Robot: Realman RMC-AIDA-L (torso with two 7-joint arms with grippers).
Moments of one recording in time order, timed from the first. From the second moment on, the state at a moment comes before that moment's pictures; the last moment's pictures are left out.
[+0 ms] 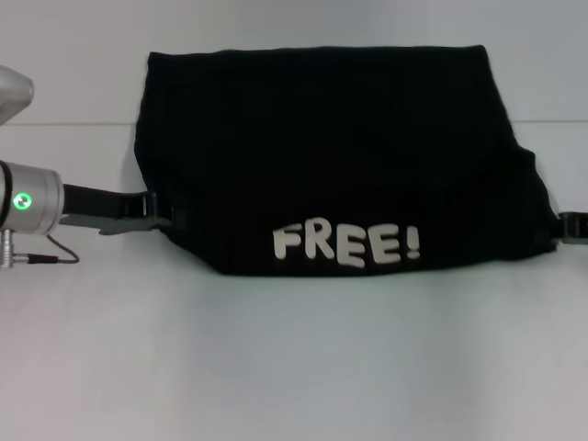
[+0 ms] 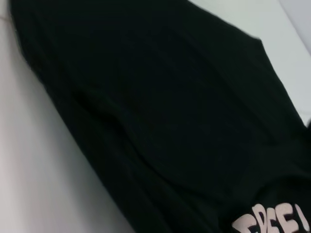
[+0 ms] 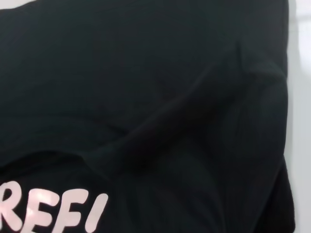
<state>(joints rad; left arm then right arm) -0.76 -1.94 0.69 0.55 2.32 1.26 -2.38 0.68 1.93 -0.75 -0.64 -2.43 -1.16 2.40</state>
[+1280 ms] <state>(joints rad) -0.60 -1.95 0.74 0.74 2.44 1.92 -2.36 0.38 1.99 -0.62 -1.10 -2.57 -1.85 2.51</state>
